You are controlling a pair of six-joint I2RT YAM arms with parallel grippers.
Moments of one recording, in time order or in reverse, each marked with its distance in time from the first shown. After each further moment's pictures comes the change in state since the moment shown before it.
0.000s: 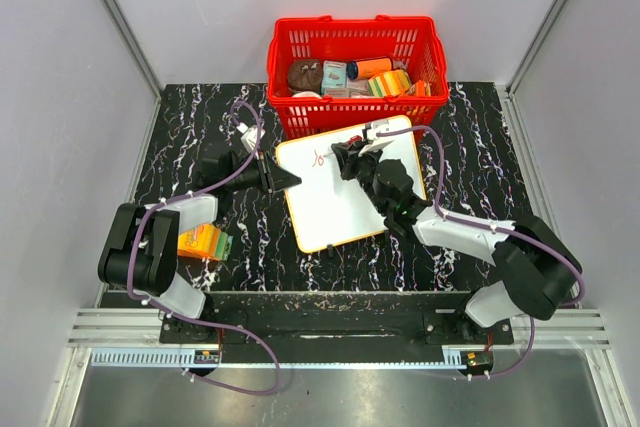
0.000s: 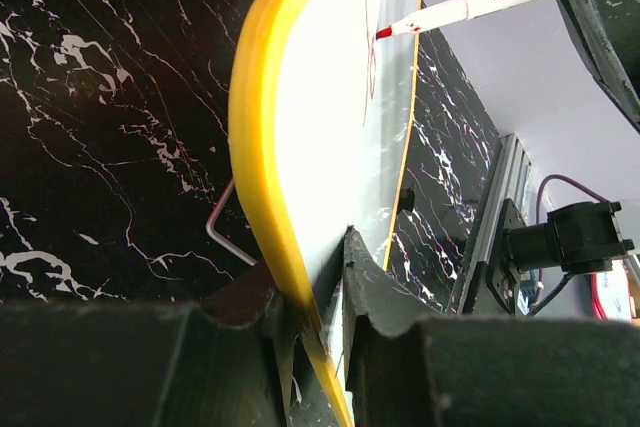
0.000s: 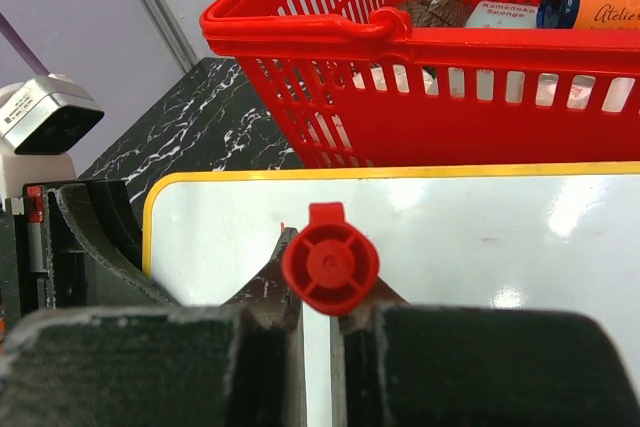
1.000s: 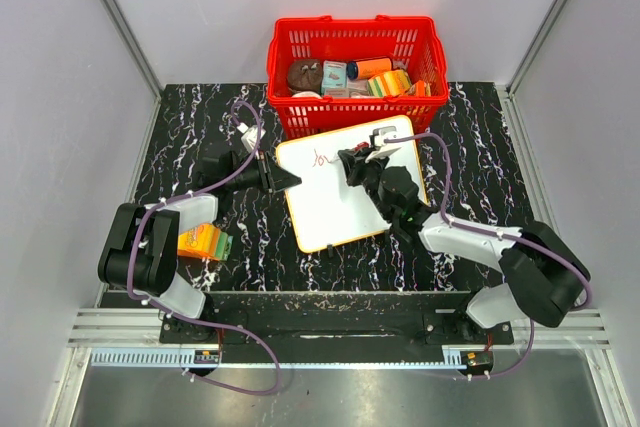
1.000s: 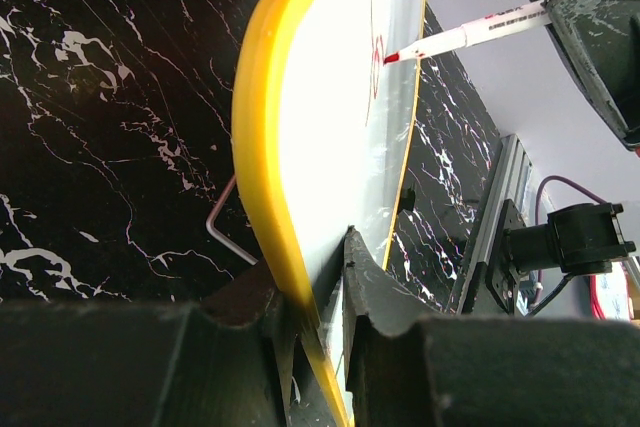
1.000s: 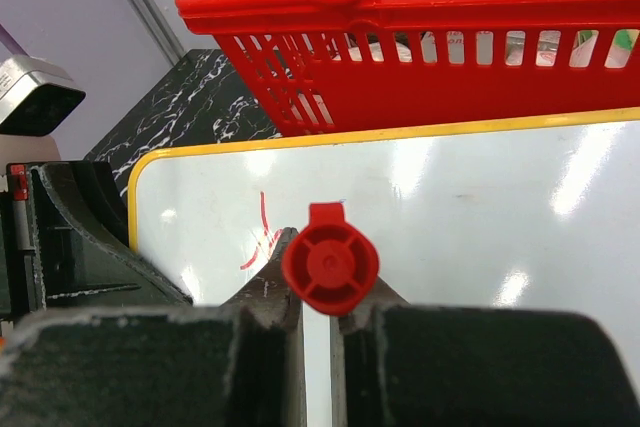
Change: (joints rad) left arm -0.002 0.000 0.005 -0.016 -0.008 0.000; right arm 0.000 -0.043 -0.070 0.003 0.025 0.031
